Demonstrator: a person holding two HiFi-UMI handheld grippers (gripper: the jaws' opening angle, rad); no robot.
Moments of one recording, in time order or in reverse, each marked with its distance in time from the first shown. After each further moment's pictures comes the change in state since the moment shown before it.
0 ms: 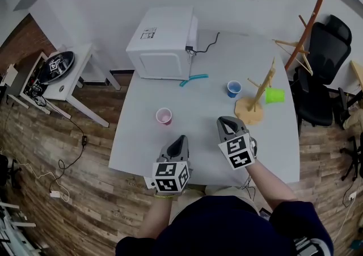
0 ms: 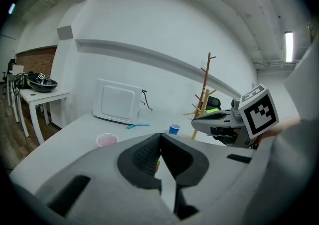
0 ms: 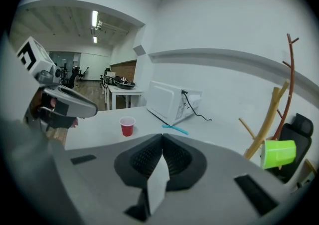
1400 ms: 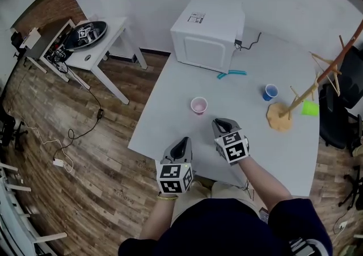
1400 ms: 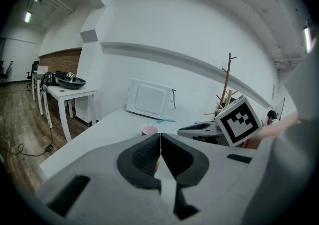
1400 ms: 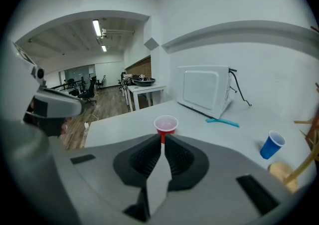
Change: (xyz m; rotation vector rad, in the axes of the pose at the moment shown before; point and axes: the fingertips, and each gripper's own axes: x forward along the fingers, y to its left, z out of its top) left arm -0.072 0.096 -0.029 -0.086 0.003 0.202; right arm 0.099 0.145 0.004 0.121 0.063 0.290
